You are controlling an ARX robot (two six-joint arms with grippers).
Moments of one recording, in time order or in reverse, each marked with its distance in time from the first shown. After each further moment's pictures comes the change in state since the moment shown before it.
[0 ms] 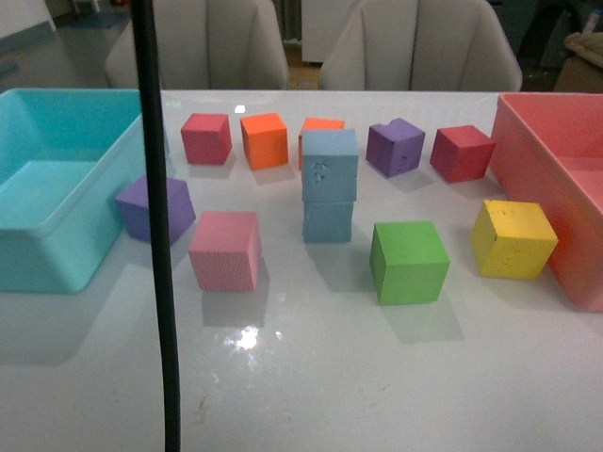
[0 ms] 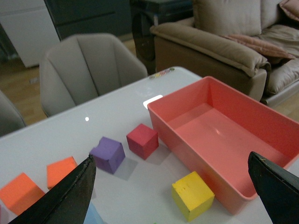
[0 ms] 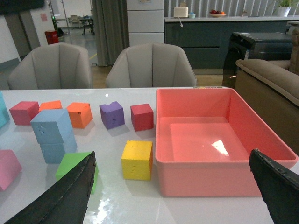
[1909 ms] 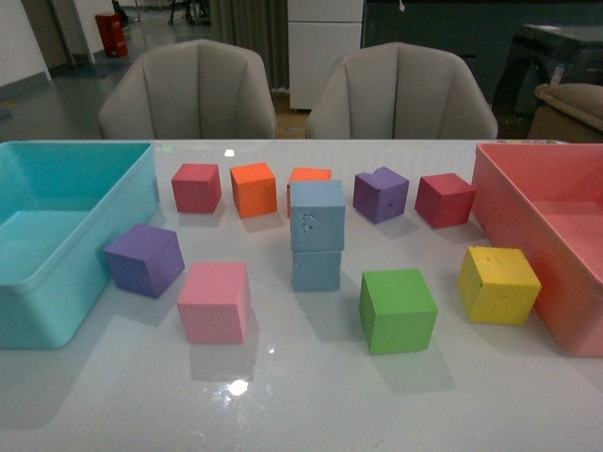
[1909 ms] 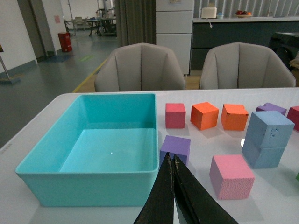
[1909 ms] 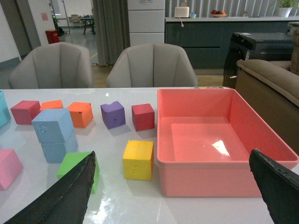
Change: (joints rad) left arm 0.797 -1.401 -1.142 -0.086 0.218 -0.030; right arm 0.000 0.000 0.000 -0.001 0.000 -0.002
